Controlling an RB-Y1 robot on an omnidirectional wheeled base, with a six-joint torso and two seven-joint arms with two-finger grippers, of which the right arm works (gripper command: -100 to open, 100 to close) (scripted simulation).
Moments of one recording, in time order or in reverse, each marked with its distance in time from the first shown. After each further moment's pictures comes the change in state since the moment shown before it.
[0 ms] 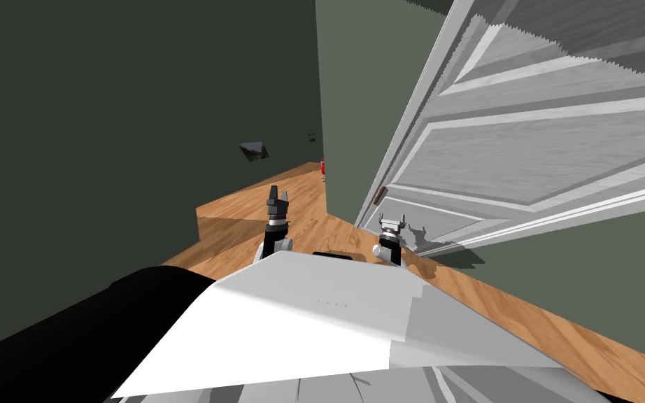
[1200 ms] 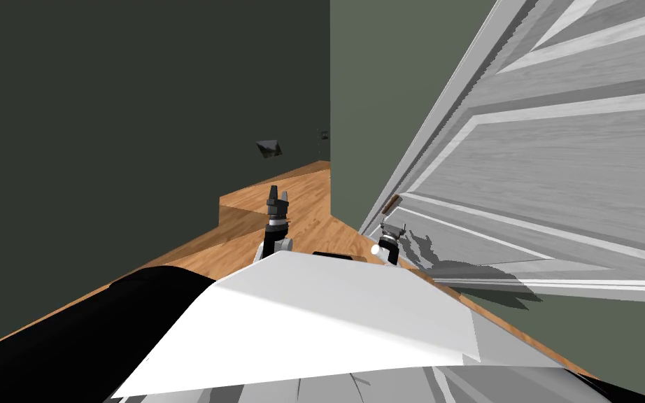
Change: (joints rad) arm -0.119 0.004 -0.072 0.288 -0.139 -0.056 -0.190
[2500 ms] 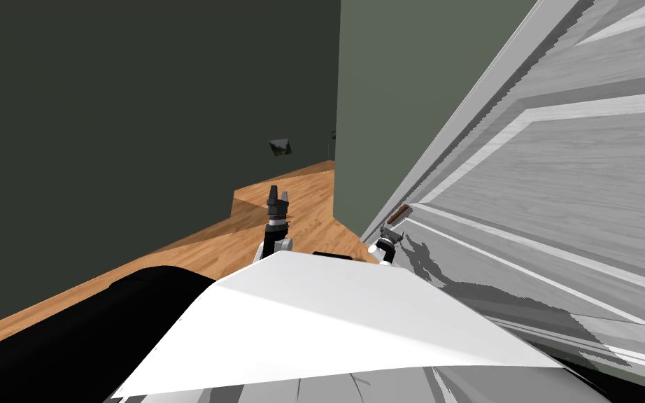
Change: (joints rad) arm -0.114 0.011 -0.057 0.271 -0.112 -0.066 -0.160
